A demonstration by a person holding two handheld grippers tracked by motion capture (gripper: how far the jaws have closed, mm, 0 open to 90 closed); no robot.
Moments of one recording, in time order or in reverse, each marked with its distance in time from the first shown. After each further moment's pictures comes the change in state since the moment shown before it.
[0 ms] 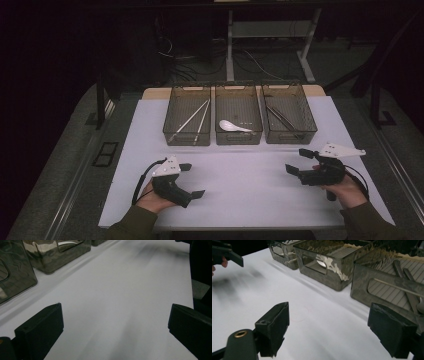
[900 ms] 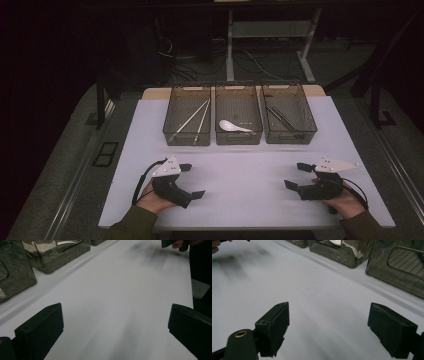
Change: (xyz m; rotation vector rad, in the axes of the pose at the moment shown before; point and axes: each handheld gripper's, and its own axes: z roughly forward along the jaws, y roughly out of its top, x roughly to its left) left arm -0.001 0.000 0.000 0.001 0.002 -0.002; right arm 0.014 -0.028 0.000 0.079 0.031 -0.032
